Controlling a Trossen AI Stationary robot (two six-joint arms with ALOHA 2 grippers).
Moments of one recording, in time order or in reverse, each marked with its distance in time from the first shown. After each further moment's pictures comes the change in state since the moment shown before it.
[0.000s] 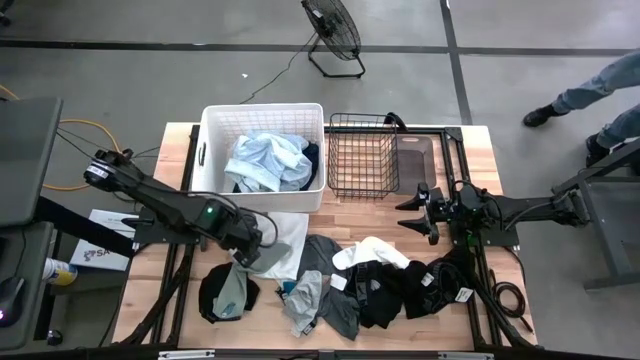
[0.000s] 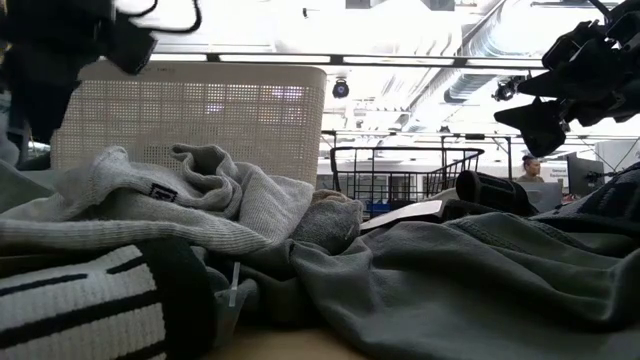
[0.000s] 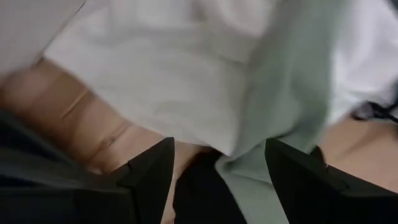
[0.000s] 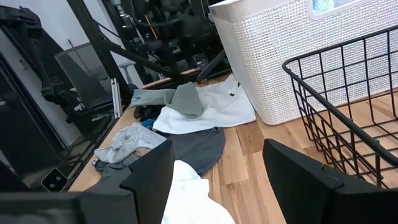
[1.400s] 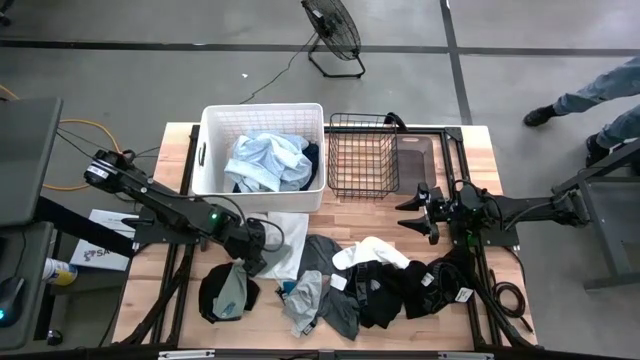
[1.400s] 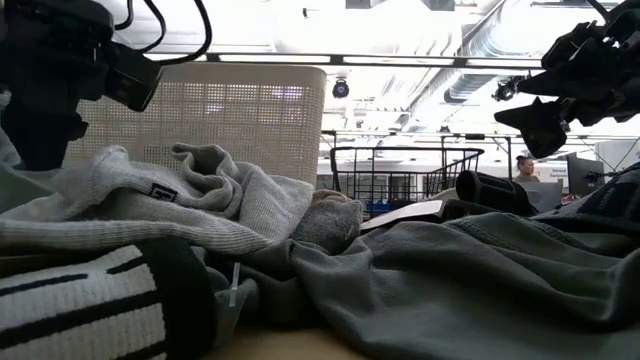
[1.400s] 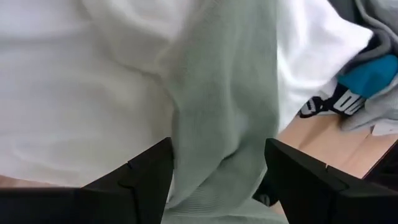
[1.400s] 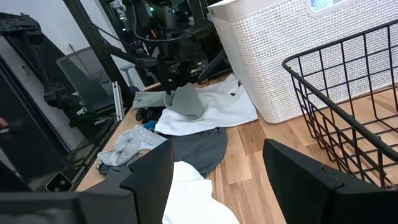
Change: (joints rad) left arm 0.000 0.005 -0.197 0.446 0.112 0.075; right arm 0.000 0.000 0.000 0.001 0.000 0.030
